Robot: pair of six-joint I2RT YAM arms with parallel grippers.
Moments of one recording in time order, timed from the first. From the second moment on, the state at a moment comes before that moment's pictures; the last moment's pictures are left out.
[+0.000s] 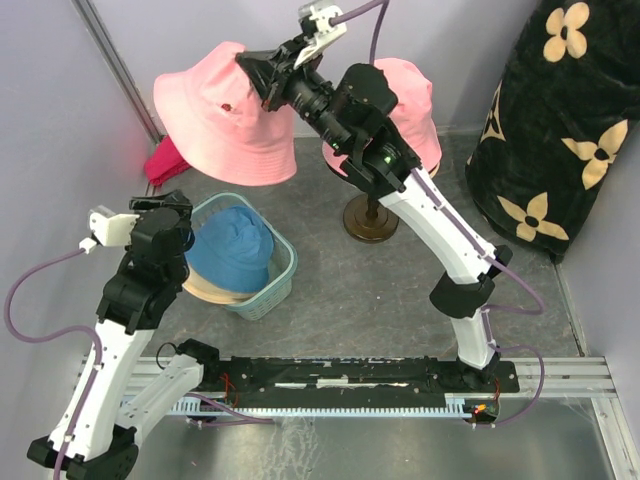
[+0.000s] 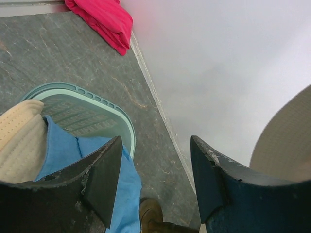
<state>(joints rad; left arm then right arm) -0.36 0.73 1.07 -0.71 -0.82 -1.28 0.93 2.02 2.60 -0.17 0.08 0.14</state>
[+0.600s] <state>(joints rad) -0.36 0.77 1.06 -0.66 -0.78 -1.29 0.84 1.96 2.69 0.06 0.05 0.08</state>
